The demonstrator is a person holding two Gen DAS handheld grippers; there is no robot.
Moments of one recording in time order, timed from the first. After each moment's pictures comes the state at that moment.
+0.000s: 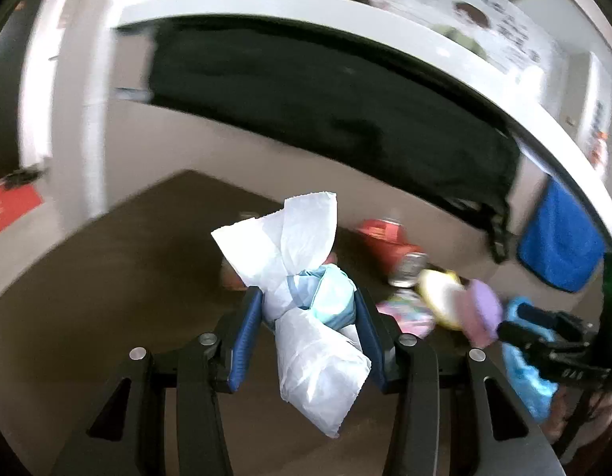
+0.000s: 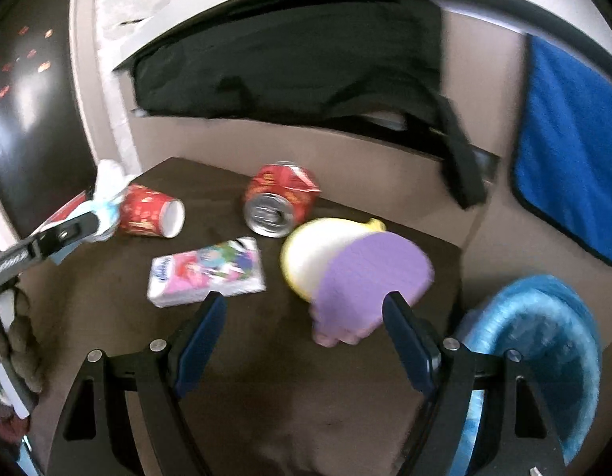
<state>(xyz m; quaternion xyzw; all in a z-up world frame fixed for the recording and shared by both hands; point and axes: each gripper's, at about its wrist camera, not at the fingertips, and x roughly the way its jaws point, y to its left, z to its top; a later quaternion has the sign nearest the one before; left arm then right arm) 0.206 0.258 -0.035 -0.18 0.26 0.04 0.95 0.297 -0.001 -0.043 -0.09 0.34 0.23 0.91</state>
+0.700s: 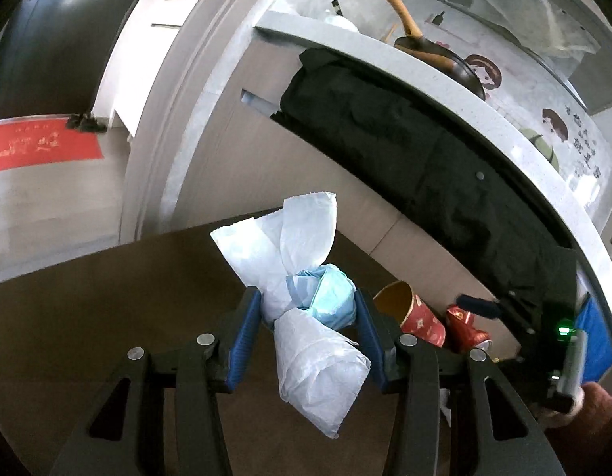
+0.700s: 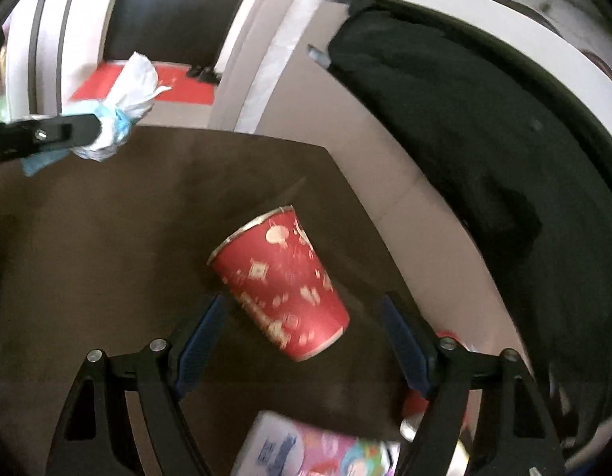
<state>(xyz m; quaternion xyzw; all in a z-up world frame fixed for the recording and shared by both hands) 0.158 0.372 -0.074 -0.31 0.17 0.14 0.92 0.324 0.235 -0.077 -0.41 0.23 0.38 0.80</state>
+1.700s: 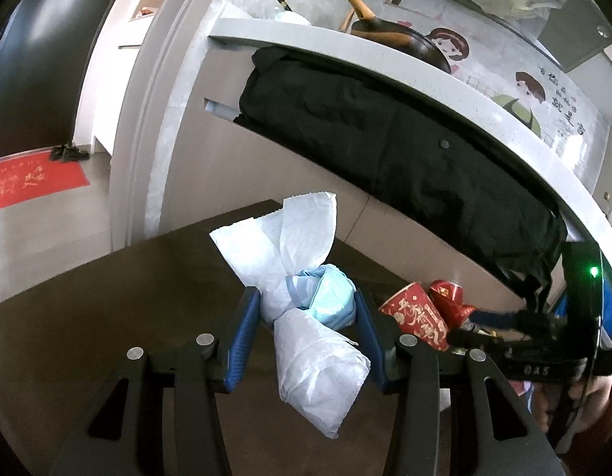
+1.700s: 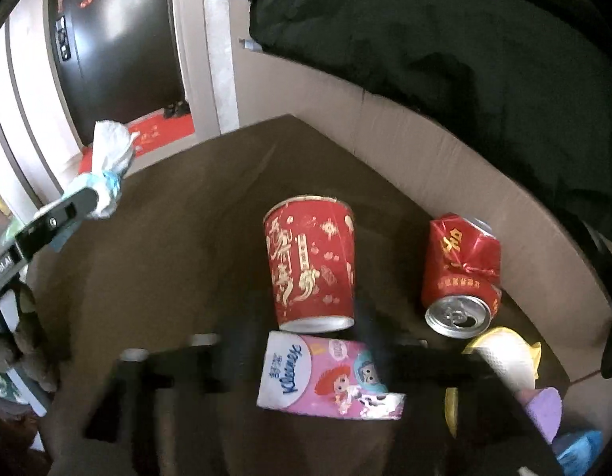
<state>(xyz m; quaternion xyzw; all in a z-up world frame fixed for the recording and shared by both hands) 0.173 0.331 -0.057 -0.25 0.19 0.12 0.94 0.340 0.144 -0.052 -0.19 0.36 0.37 0.83</state>
